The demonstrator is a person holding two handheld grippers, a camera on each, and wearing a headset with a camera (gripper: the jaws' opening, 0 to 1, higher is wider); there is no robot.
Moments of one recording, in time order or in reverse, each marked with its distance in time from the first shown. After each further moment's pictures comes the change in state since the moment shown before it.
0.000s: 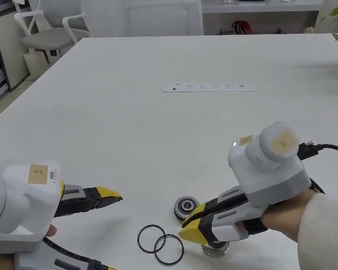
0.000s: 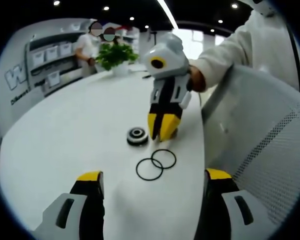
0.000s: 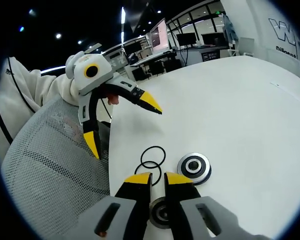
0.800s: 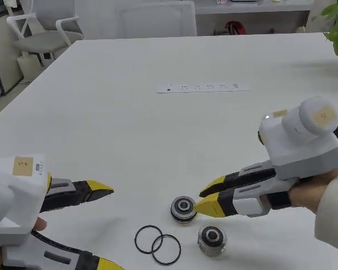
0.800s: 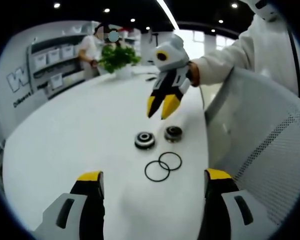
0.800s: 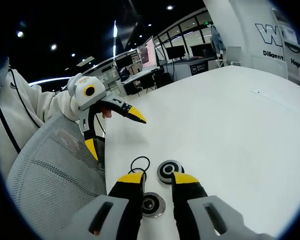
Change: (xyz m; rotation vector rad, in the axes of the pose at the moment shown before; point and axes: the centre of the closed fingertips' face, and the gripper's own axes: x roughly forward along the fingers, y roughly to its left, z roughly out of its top) left arm -0.013 0.013 0.009 0.009 -0.012 0.026; right arm -0.044 -0.023 0.016 0.039 -0.119 -0.076
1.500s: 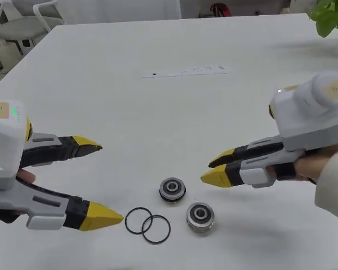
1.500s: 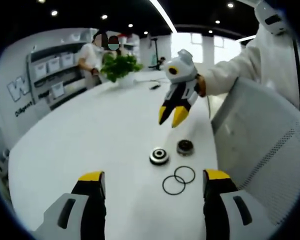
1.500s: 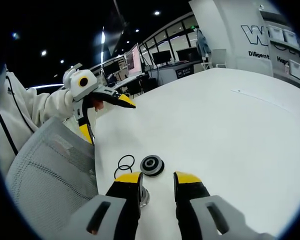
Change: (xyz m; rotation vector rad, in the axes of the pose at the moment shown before) left arm -0.004 0.030 0.034 0.051 -0.043 0.019; right arm -0.024 -0.020 -0.003 0.045 -0.050 -0.100
